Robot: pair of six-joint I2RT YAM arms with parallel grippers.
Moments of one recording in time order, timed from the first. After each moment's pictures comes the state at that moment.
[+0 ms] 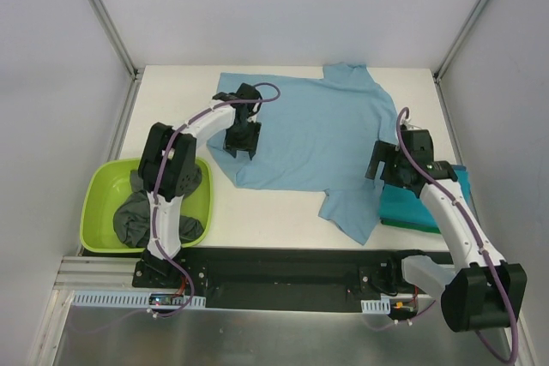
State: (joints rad) left arm -0.44 2.06 1.62 -0.89 0.01 -0.29; right arm 0.12 1.07 0.83 -0.71 0.05 0.34
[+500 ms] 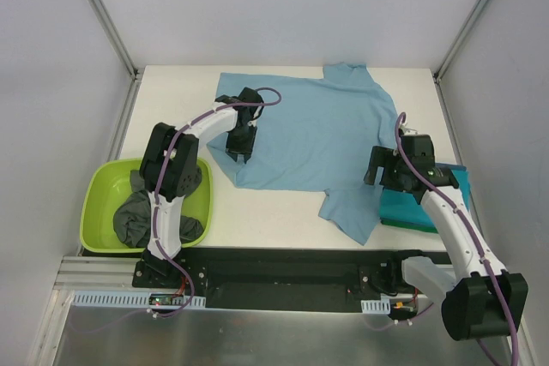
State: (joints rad) left arm -0.46 2.06 1.58 -0.90 -0.04 -0.30; right arm 0.12 1.01 0.78 -0.71 -0.01 0.28
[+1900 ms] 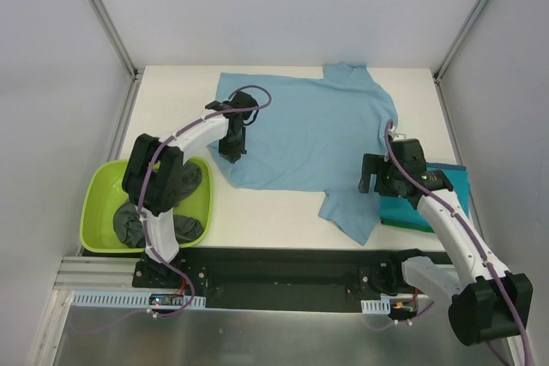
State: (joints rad) left arm -0.47 1.91 1.43 -0.87 -0.17 -0.44; right arm 0.19 0.99 0.76 -0.74 0.02 0.26
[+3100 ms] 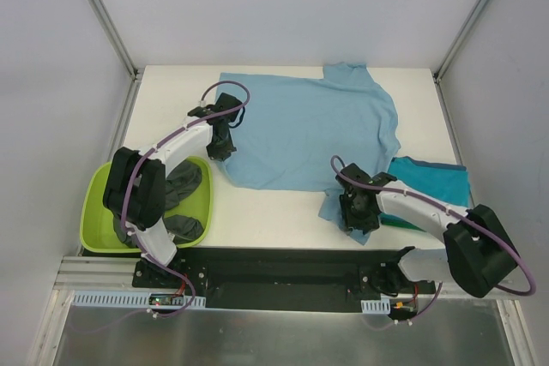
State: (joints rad) left arm -0.42 1.72 1.28 -0.81 -0.27 -0.68; right arm 0.66 1.28 0.64 -0.84 0.09 0.52
